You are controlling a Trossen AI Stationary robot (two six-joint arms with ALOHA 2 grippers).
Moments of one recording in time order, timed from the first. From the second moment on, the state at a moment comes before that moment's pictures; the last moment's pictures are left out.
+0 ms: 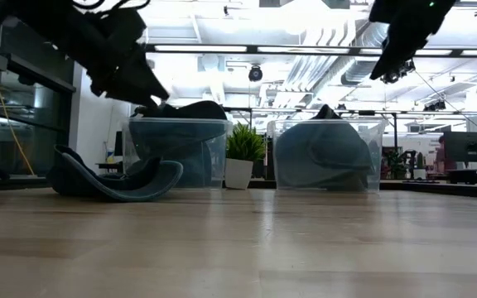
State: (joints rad) left arm -0.20 1.08 0.58 -0.10 -0.65 -0.48; right arm -0.50 0.87 0.97 -0.90 0.02 -0.18
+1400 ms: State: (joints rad) left arm -0.20 0.90 0.64 -0.98 -0.39 -0.81; right arm 0.21 1.34 0.97 -0.68 0.12 0.08
